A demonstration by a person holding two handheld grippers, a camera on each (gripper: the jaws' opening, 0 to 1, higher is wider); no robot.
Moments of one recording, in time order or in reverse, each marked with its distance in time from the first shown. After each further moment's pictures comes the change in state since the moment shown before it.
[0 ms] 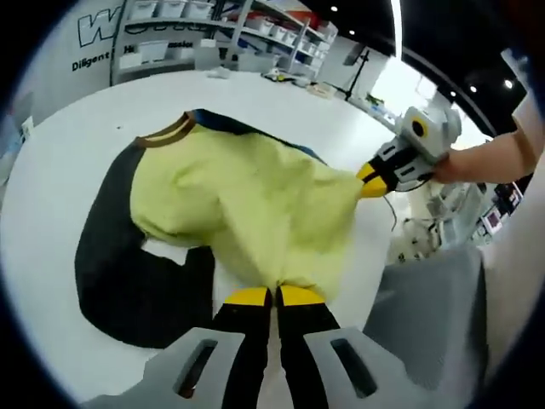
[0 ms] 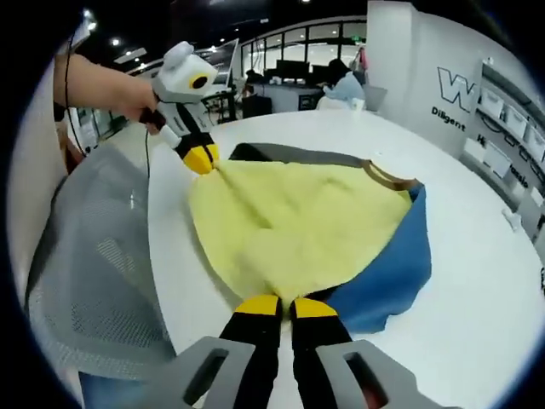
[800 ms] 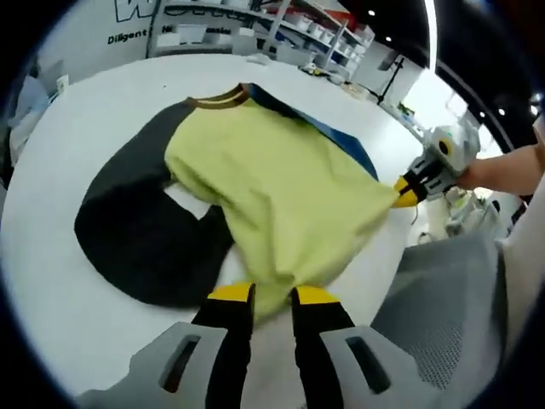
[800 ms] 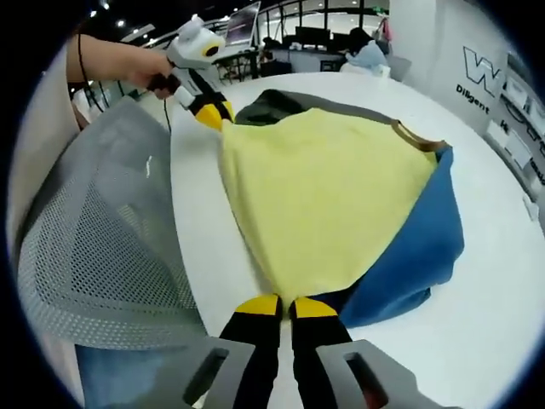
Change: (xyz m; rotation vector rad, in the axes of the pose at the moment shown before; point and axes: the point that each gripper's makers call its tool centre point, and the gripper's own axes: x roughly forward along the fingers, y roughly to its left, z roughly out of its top) left arm -0.016 0.034 -0.051 -0.169 -0.029 0.138; right arm 0.008 0.033 -0.053 -0.003 0.175 0.074
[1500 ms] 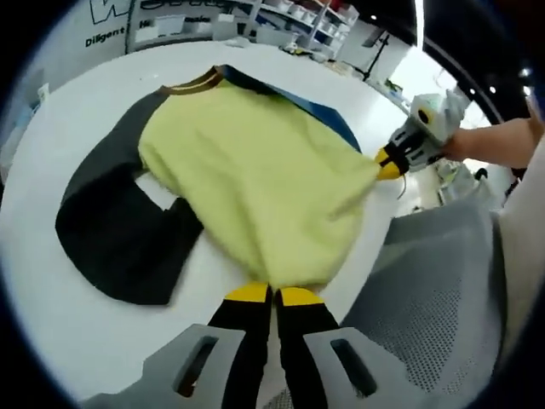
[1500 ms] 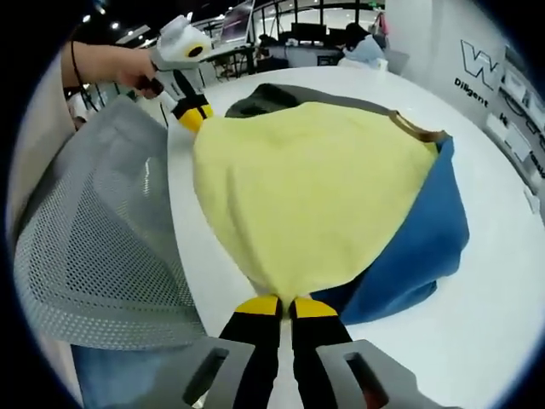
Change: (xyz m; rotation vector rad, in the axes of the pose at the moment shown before) left arm -0.017 -0.029 -0.029 0.082 0.135 -0.069; right arm 0.006 -0.001 -0.006 0.012 0.011 -0.004
